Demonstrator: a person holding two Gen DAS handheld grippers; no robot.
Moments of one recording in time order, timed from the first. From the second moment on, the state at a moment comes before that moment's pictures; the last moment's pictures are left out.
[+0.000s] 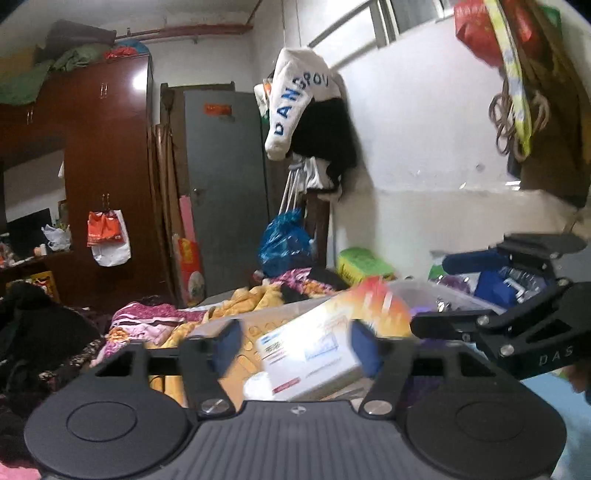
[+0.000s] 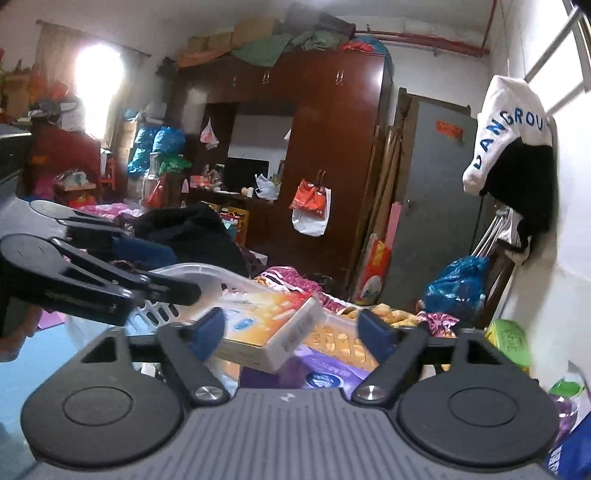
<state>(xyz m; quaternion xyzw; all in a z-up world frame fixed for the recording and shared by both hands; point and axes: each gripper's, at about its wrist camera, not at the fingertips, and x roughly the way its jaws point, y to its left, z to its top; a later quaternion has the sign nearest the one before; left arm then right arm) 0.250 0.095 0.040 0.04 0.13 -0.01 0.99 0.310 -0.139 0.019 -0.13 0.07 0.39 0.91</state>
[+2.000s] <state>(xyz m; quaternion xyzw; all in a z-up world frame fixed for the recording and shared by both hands) 0.096 0.034 -0.077 0.05 0.23 -0.06 0.97 0.202 -0.240 -0.074 -0.14 0.20 0.41 0.88</state>
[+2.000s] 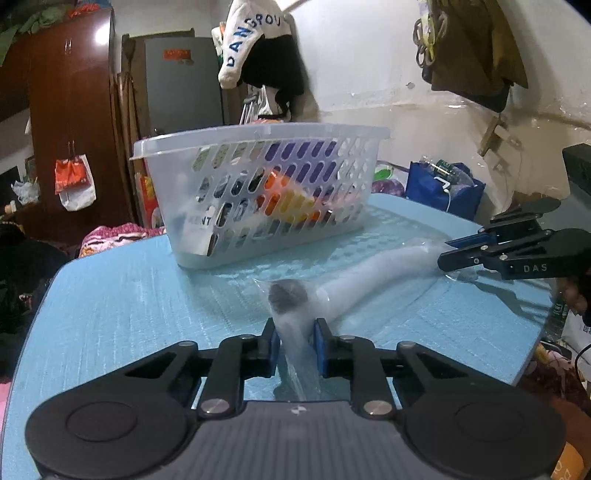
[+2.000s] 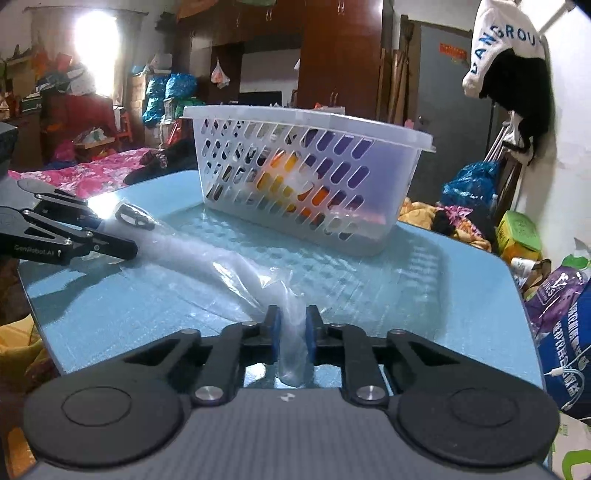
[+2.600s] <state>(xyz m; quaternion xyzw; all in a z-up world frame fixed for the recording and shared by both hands) 0.072 0.033 -0.054 0.05 0.16 -0.07 0.98 0.187 -0.251 -0.055 -0.11 0.15 0.41 0.89</state>
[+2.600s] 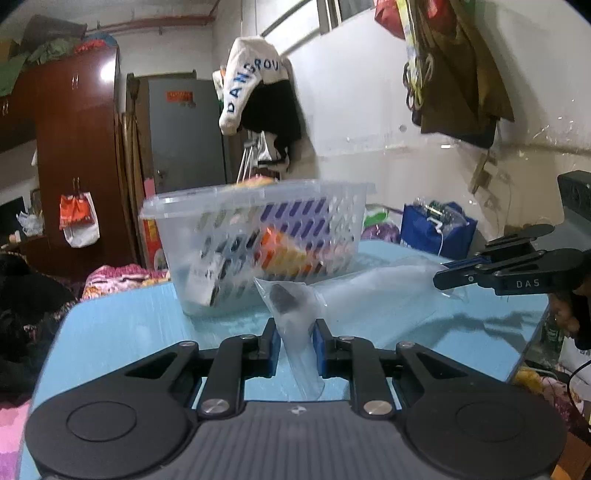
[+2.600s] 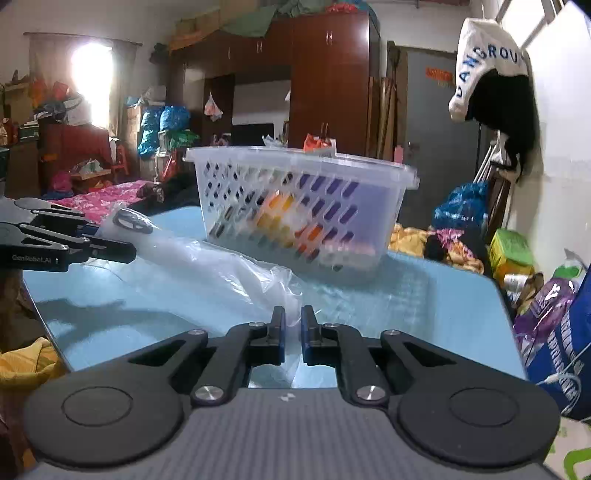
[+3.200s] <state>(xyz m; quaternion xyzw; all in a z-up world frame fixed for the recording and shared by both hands) 0.080 0.032 0.029 0.09 0.07 -0.04 0.99 0.199 -0.236 0.025 -0.10 0.07 0.40 0.91</state>
